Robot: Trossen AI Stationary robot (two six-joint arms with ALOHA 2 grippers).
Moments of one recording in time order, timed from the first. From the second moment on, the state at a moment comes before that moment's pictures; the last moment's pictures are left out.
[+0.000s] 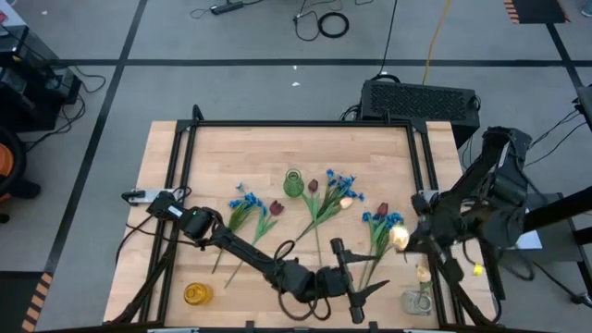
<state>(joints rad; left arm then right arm) -0.51 2.45 2.11 0.88 -0.65 0.45 0.98 0.97 1.25 -0.65 0.64 0.47</state>
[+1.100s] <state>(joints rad) -0.58 2.45 2.11 0.69 -1.05 0.37 1.33 0.86 1.25 -1.00 1.08 0.78</state>
